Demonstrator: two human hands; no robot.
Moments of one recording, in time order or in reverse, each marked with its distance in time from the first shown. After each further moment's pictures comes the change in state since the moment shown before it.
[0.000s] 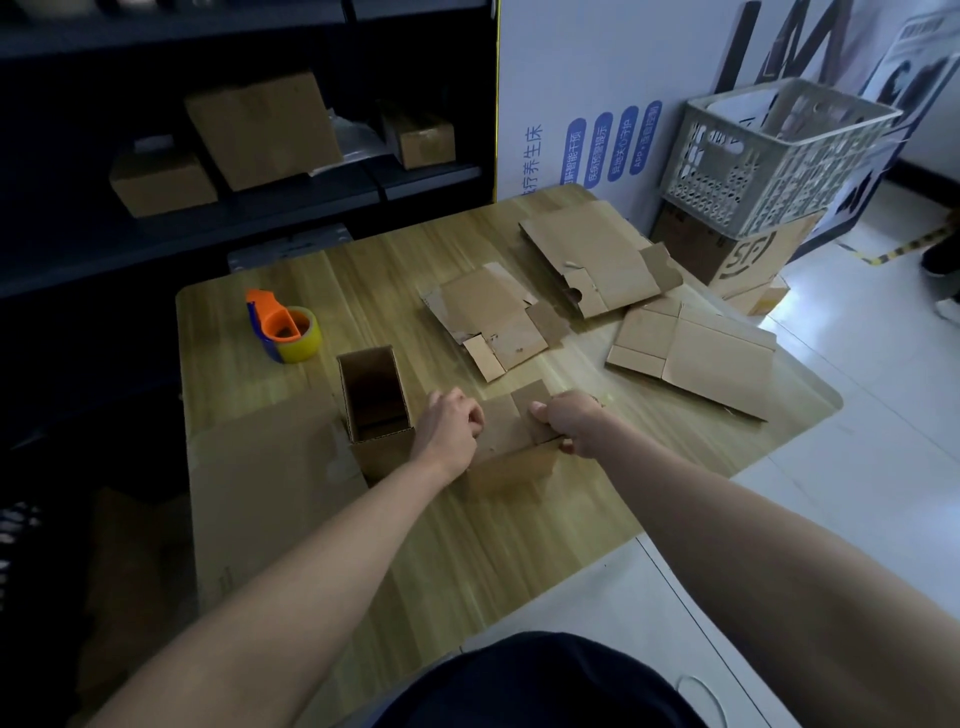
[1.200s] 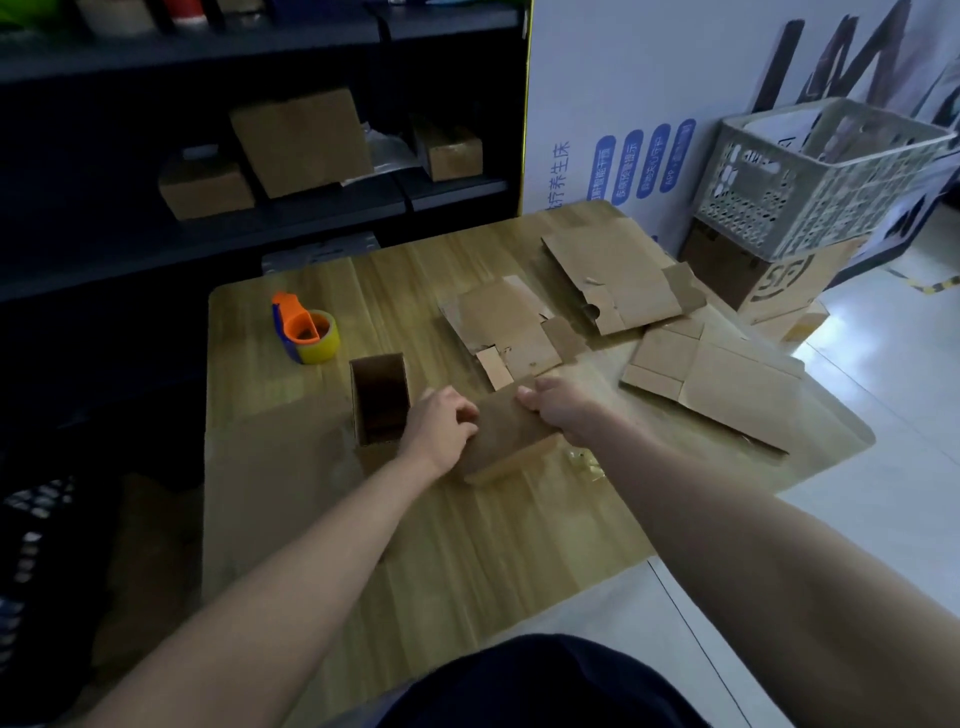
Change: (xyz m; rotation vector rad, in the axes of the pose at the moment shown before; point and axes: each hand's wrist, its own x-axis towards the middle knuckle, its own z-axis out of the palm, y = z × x) left_hand 0.006 0.001 -0.018 0.000 0.104 -0.051; right_hand 0.012 -0.028 -0.001 -0.107 -0.100 -0.342
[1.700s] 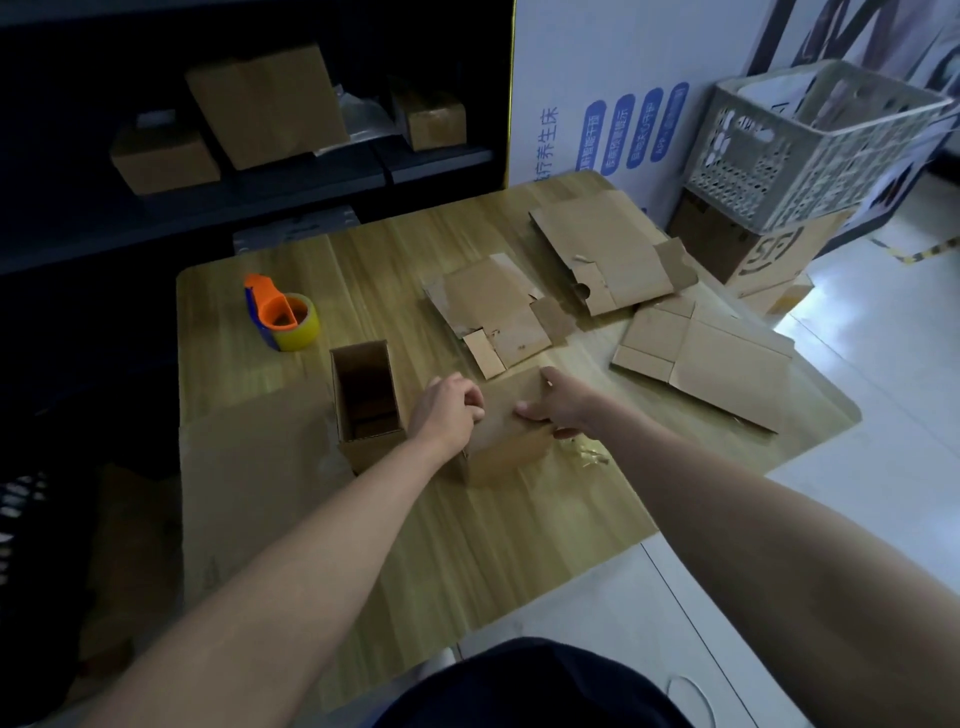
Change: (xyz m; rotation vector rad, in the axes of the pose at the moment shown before) left_hand 0.022 0.010 0.023 -0.033 -0.097 -0.134; right_hand 0.010 0.016 -0.015 -0.292 -0.096 0.095
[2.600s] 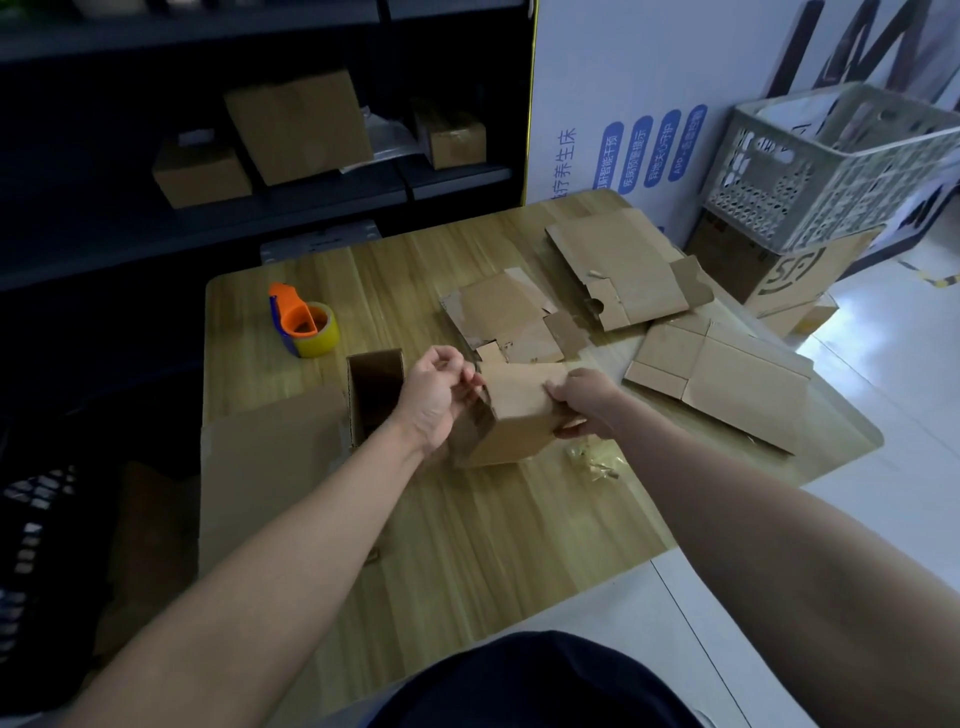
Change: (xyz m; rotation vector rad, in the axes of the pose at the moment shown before) left_hand -0.007 0.016 -0.043 -1.412 -0.038 -0.209; right_hand -0.003 -0.009 -0.015 0.473 0.076 0.108
